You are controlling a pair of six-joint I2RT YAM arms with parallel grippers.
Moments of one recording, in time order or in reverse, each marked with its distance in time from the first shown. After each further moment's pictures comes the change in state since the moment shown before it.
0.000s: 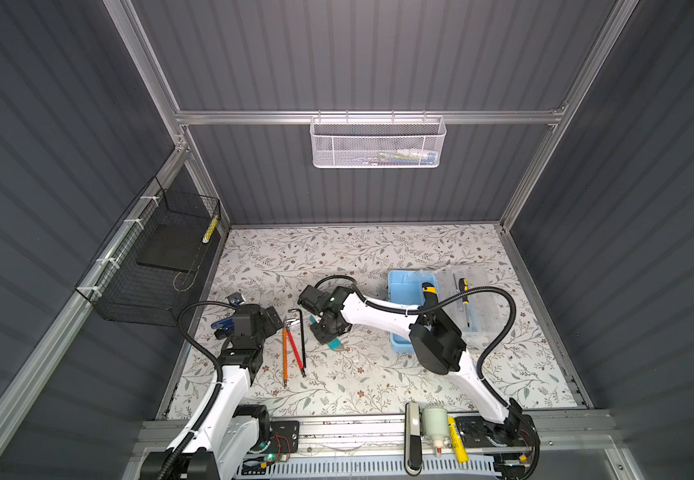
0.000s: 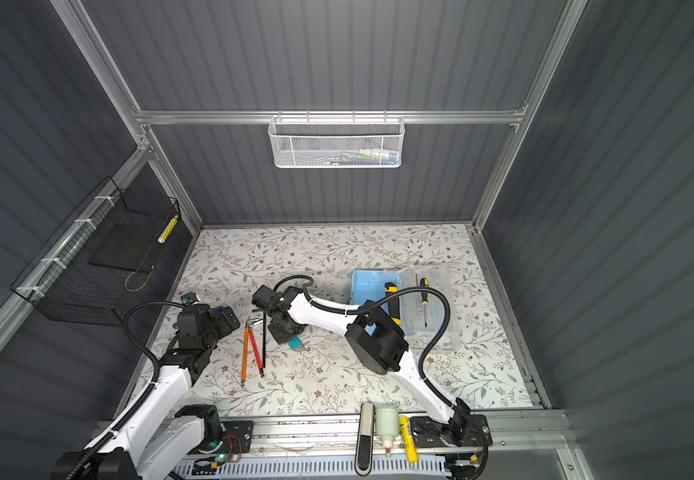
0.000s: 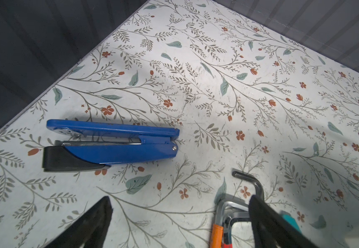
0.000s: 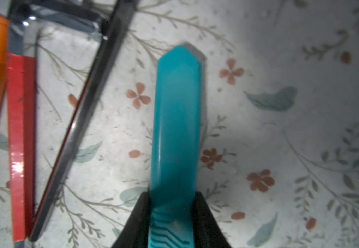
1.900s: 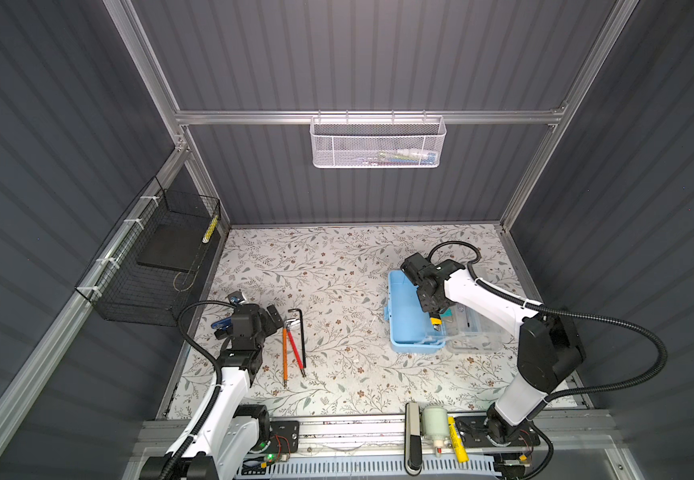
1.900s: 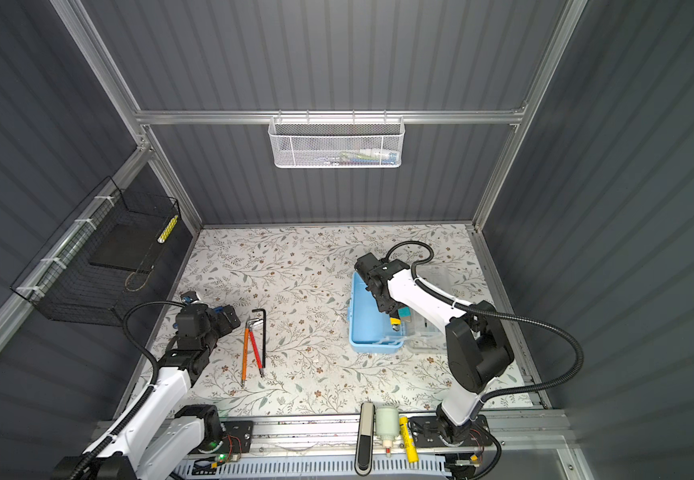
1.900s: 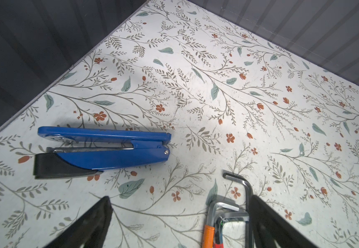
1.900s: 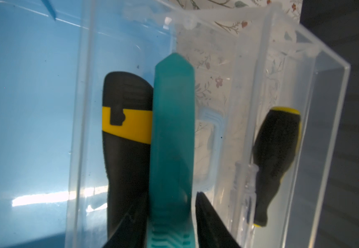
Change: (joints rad) left arm 0.000 -0.018 0.000 0.014 0.028 0.007; right arm -0.473 -0.674 -0.684 -0.095 0.523 -0.001
